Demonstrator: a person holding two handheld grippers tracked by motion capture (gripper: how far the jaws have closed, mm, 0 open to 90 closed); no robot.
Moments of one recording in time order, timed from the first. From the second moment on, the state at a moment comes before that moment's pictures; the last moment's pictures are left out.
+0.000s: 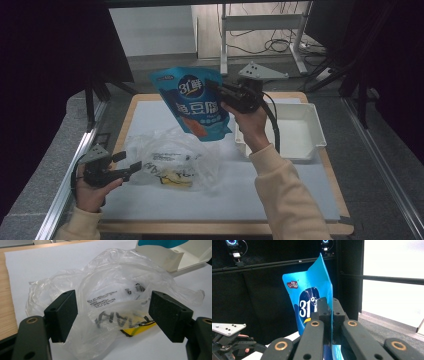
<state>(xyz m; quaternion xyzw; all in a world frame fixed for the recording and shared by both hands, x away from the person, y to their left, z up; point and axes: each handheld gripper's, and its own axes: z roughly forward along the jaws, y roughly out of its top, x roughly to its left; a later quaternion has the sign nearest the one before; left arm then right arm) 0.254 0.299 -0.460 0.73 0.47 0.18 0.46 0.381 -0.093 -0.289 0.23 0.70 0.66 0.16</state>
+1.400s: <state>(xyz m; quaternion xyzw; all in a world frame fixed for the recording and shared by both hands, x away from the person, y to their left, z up) 0.254 0.299 -0.459 0.73 0.47 0.18 0.46 0.395 -0.141 -0.280 0.25 0.68 0.66 0.19</state>
